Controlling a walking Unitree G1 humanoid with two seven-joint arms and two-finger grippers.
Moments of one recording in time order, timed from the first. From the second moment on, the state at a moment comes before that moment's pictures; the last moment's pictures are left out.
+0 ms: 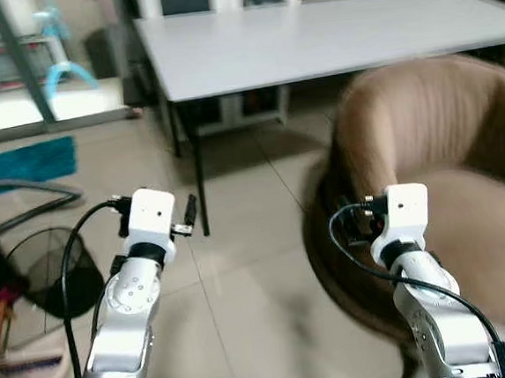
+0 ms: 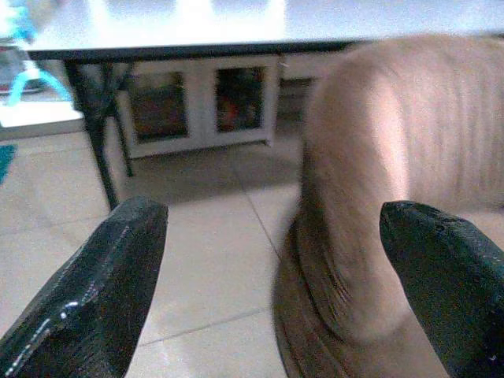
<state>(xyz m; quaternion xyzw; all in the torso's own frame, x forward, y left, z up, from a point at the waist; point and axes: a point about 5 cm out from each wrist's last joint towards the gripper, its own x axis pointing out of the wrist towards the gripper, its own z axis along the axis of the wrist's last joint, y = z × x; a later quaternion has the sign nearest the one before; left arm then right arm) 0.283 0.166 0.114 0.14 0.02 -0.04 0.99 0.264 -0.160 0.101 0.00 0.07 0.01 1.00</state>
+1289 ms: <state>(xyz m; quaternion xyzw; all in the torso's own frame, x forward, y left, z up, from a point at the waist) 0.289 0.153 0.113 0.14 0.00 -0.07 0.99 0.261 -0.167 0.100 -0.02 0.08 -0.01 1.00</state>
